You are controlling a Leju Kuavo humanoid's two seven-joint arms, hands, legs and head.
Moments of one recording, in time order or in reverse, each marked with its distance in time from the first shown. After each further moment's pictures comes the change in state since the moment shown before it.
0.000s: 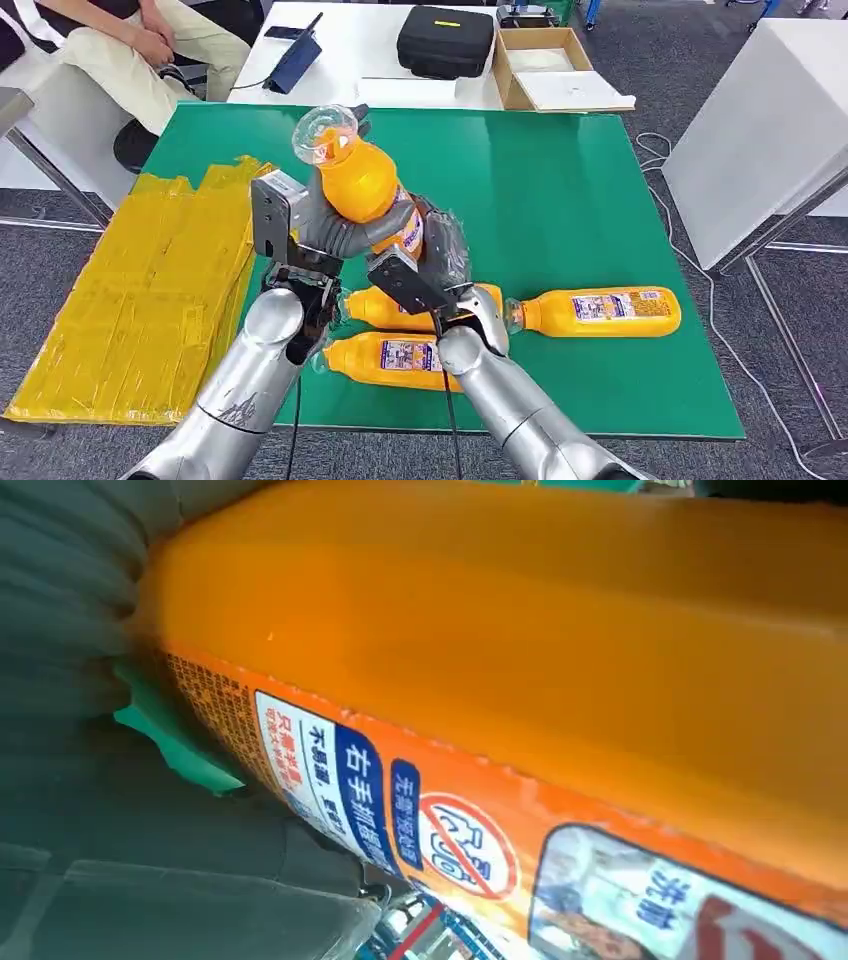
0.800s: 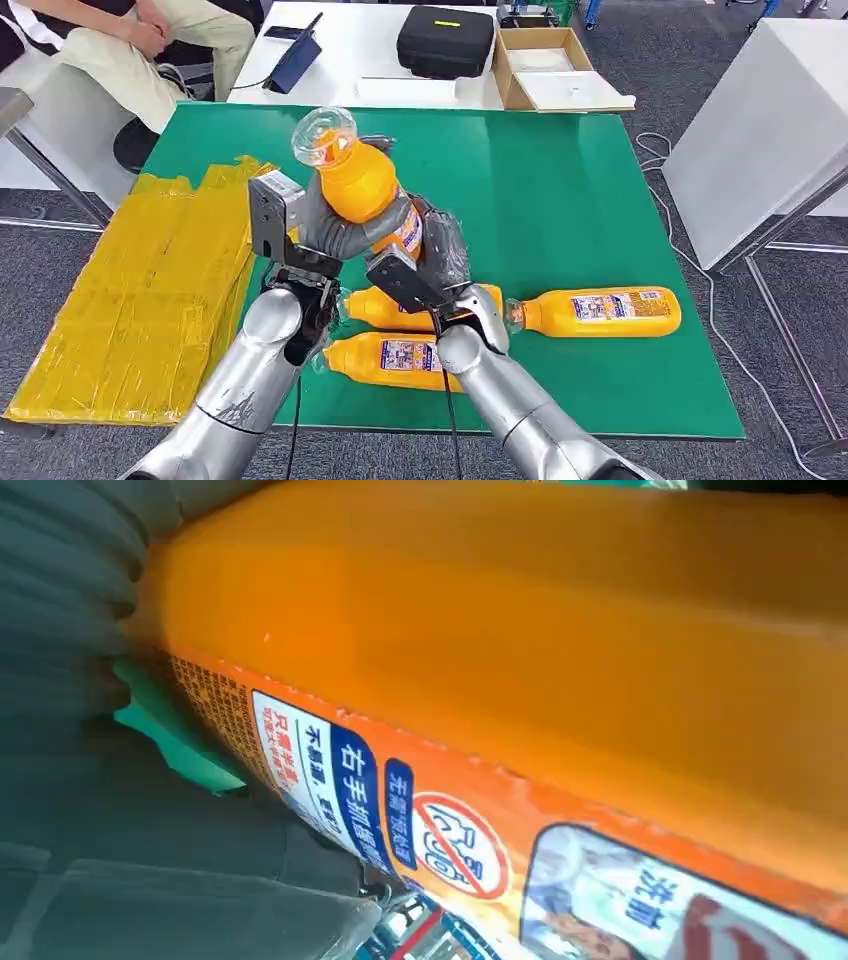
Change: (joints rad) left arm 0.001 0.008 -0.007 0.001 0.040 -0.004 -0.019; right arm -0.013 -0.008 0.023 0.015 -0.027 -0.008 0.002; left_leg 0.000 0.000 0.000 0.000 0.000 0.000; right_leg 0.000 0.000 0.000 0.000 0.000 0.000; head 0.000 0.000
